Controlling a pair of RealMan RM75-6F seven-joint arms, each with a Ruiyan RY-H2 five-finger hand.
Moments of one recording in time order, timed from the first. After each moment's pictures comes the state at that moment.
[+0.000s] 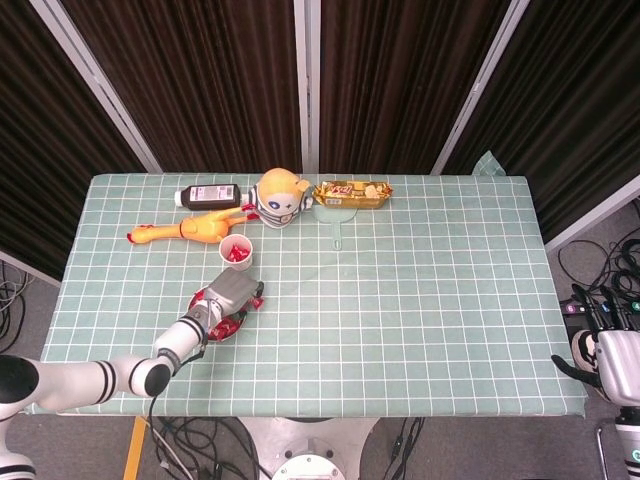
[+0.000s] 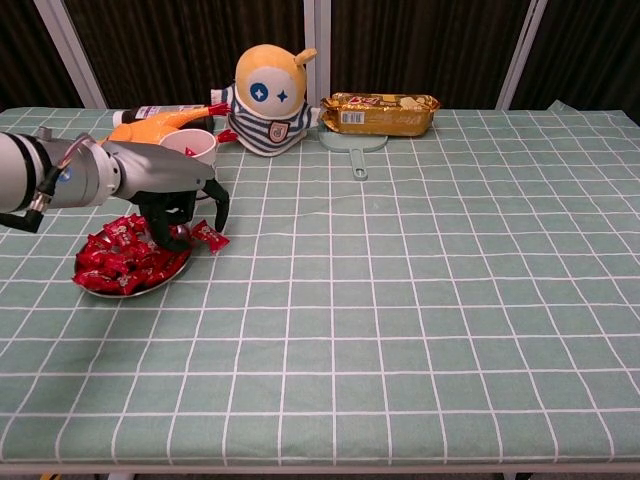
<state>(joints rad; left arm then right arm) -1.01 -1.52 -0.02 -1.42 0.79 0.66 0.50 0.05 -1.01 0.07 -1.65 -1.52 1.51 0.05</state>
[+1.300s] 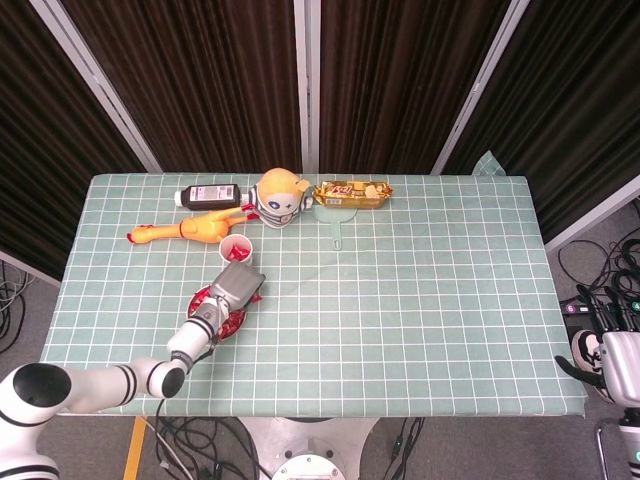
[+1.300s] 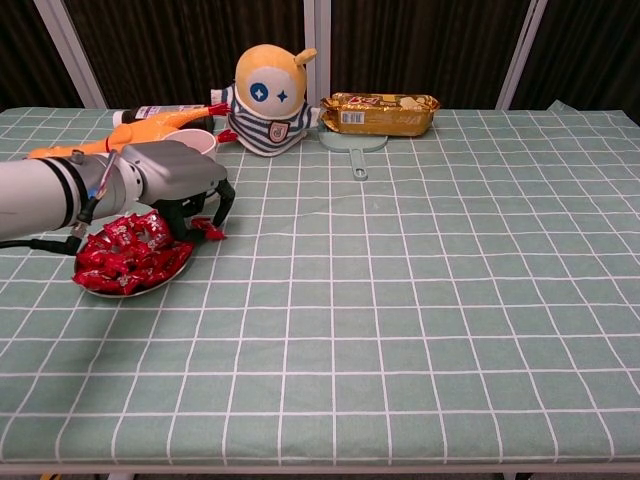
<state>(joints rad) -0.98 -1.68 -0.02 -1.22 0.85 0.76 0.61 0.05 -1.01 0.07 -1.64 -1.52 1.52 0.06</state>
